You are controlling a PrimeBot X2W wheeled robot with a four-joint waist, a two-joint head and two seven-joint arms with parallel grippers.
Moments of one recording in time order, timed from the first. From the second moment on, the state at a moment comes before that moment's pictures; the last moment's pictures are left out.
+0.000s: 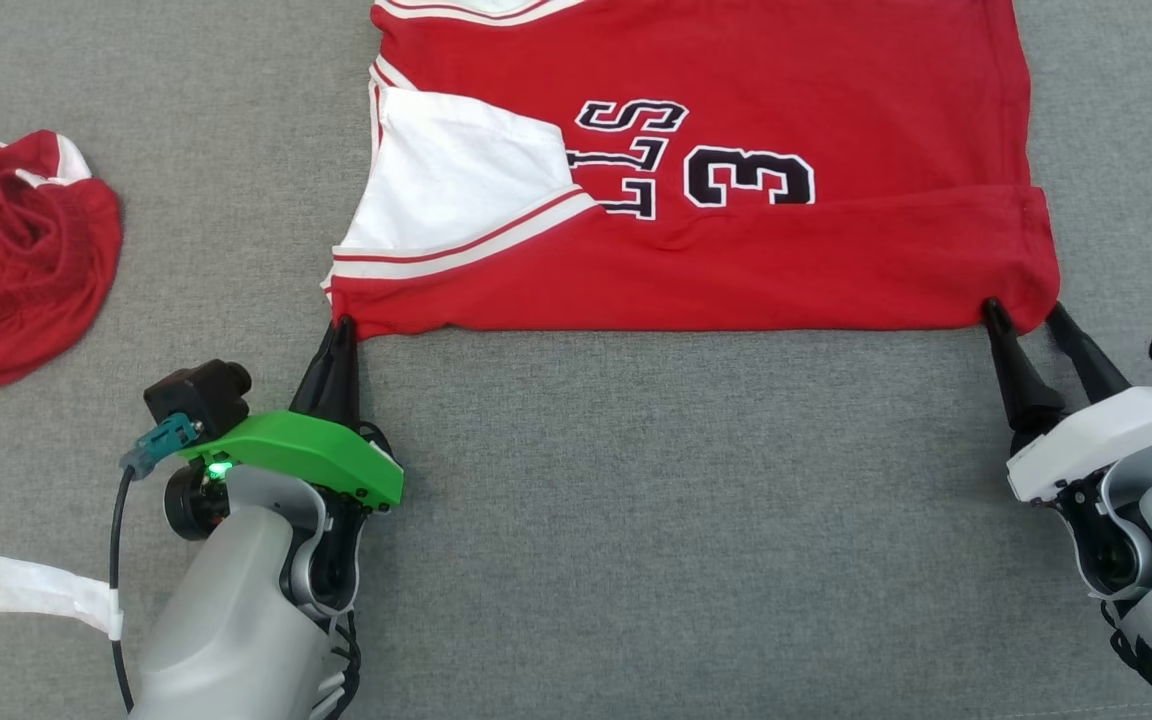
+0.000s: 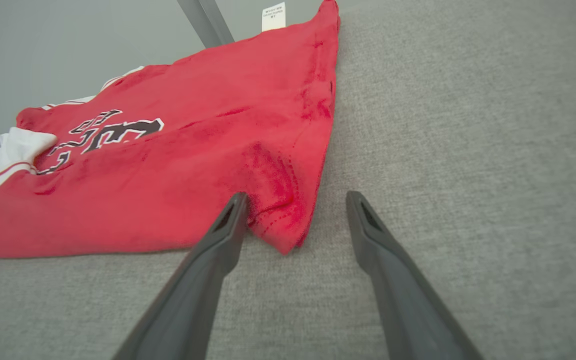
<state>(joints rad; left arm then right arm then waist) -0.52 0.13 -0.39 0.67 -0.83 -0.05 -0.24 -0.43 -0.48 0.37 0.53 0.86 0.13 -0.25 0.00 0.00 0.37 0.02</state>
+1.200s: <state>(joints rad) 0.13 0.21 -0.40 0.03 -0.91 0.07 -0.18 0.09 -0.72 0.31 0.20 0.92 0.13 -0.26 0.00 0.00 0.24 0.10</state>
